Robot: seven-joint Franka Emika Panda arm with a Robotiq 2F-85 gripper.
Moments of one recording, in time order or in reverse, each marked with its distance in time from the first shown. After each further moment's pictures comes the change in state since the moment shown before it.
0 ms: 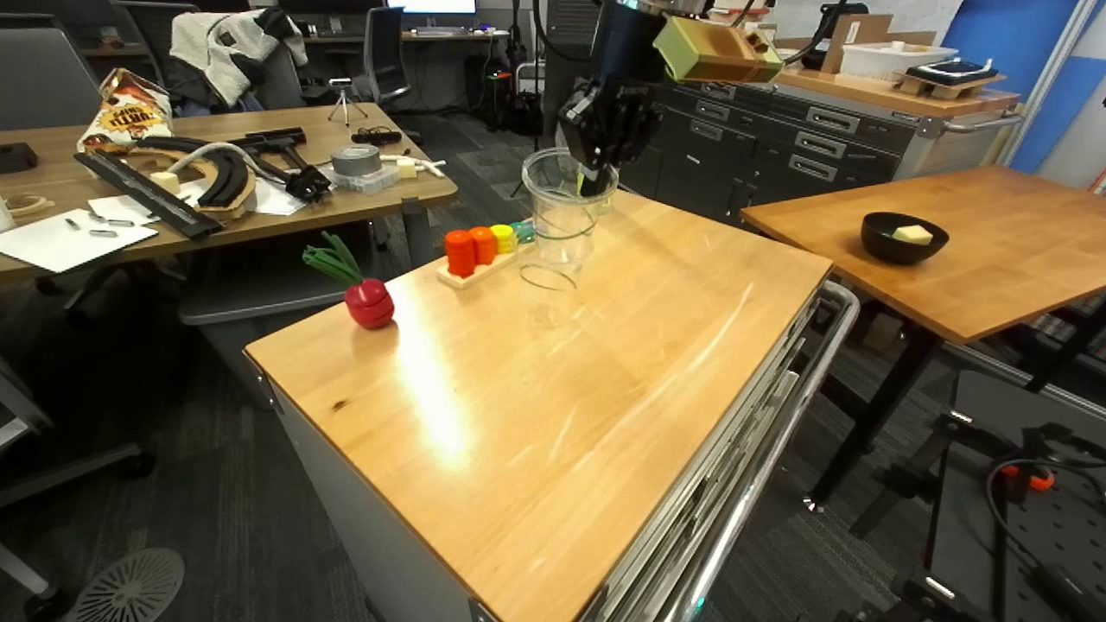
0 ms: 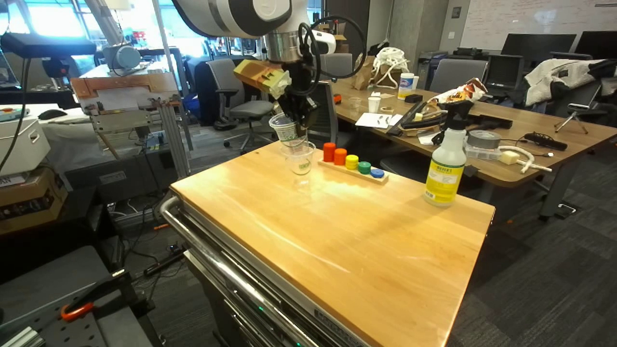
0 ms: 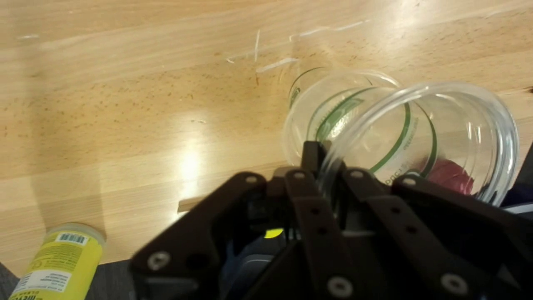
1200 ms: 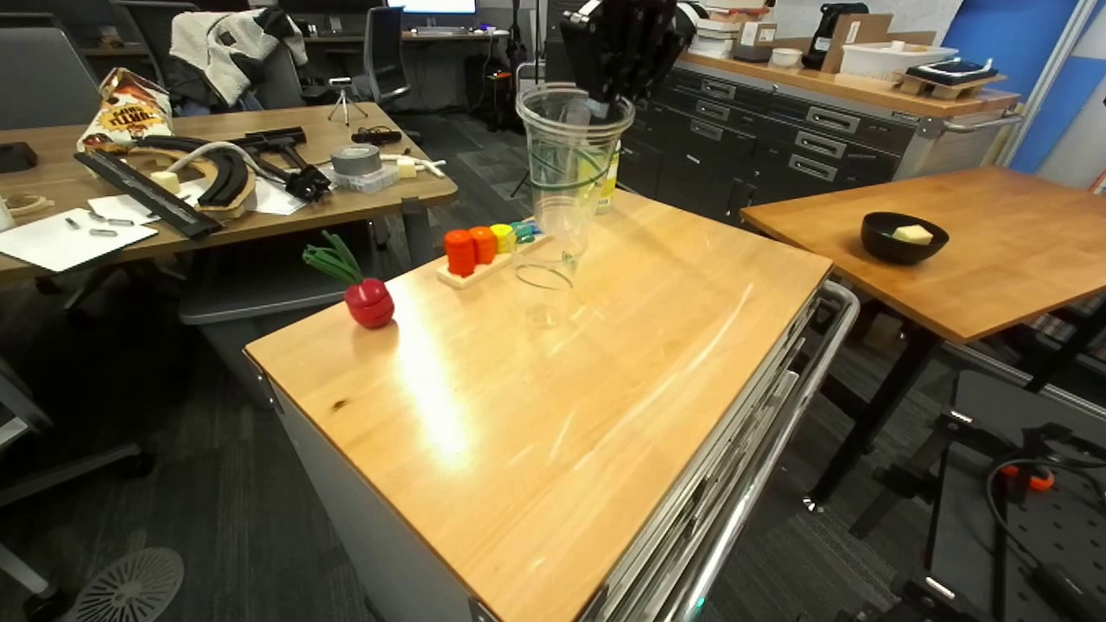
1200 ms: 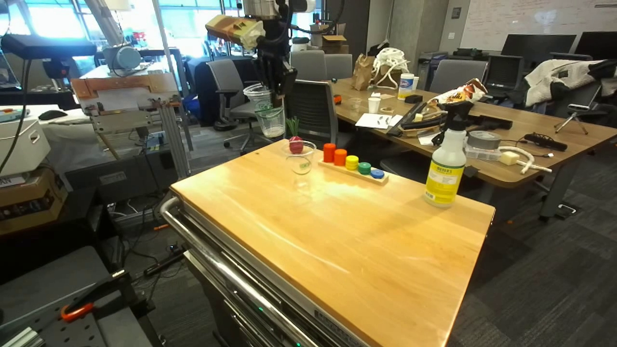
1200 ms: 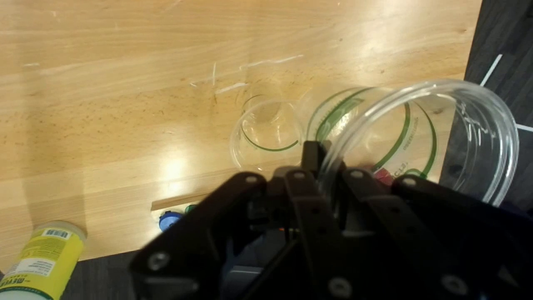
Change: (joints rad) arm 0.014 -0.143 0.042 0.025 0.052 -0.220 0.004
